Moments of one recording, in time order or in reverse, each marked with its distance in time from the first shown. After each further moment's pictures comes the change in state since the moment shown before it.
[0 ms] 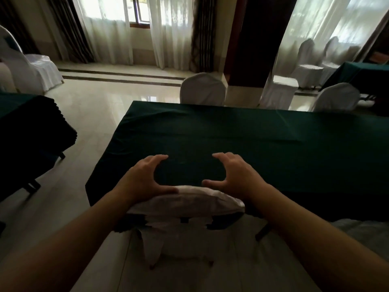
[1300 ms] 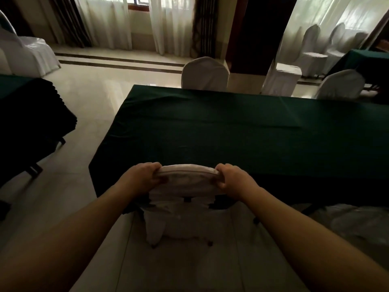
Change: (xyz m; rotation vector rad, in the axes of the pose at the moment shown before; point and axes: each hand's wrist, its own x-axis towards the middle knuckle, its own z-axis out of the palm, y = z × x) left_hand -0.022 -0.049 0.056 0.158 -0.173 -0.130; right_hand -0.027 0.008 0.074 -0.006 -0.184 0.117
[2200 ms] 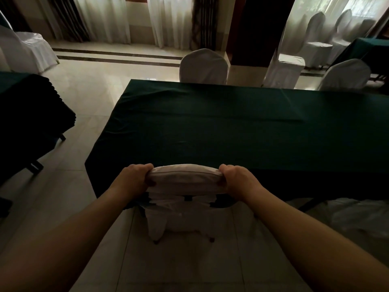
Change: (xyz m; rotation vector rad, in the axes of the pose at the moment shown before) left_hand -0.005 0.000 0.016 0.139 0.099 -0.005; right_hand 0.000 0.033 0.013 -0.253 0.065 -0.107
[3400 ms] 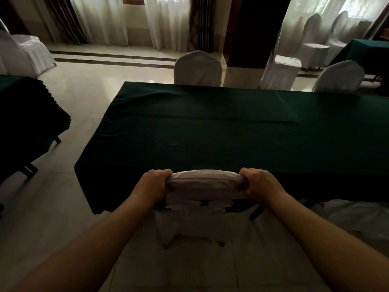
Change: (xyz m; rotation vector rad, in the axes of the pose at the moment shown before) left_hand 0.016 0.089 0.024 -0.106 0.037 0.056; right_hand -0.049 0.085 -0.021 0.096 0.047 0.074
